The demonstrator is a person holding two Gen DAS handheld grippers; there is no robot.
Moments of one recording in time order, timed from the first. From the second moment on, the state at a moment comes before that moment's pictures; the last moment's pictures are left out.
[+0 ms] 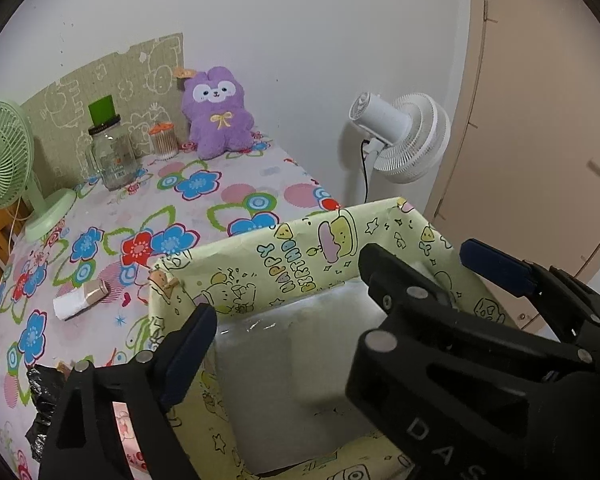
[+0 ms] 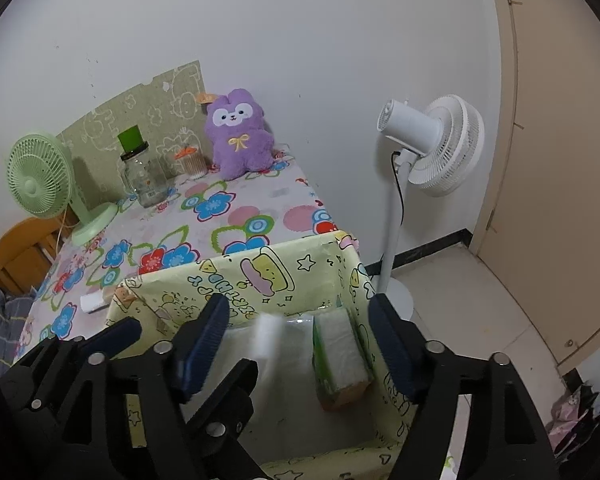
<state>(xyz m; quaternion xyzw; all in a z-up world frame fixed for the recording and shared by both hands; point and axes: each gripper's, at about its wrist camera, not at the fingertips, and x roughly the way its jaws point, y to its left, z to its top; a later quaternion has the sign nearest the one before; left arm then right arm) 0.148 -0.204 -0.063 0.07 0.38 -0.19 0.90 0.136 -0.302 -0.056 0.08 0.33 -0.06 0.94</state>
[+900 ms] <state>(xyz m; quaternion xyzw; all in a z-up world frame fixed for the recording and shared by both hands) 0.104 -0.147 -0.021 0.06 0.31 -0.18 0.93 0.092 -0.246 -0.012 0.05 0.29 -0.05 0.96</state>
